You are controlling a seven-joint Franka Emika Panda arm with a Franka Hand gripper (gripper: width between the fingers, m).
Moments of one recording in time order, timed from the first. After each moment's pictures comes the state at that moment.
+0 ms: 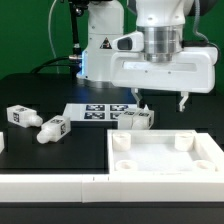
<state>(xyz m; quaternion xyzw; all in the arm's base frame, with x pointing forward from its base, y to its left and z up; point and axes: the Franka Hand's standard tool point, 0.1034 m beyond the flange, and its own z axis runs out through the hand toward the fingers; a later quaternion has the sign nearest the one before) 0.433 0.090 0.039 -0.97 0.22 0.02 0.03</state>
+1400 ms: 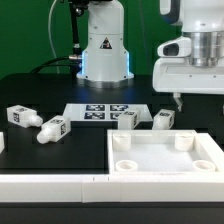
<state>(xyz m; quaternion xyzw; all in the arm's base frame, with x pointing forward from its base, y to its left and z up) 0.427 0.181 0.032 -0.98 0.21 0.00 0.04</state>
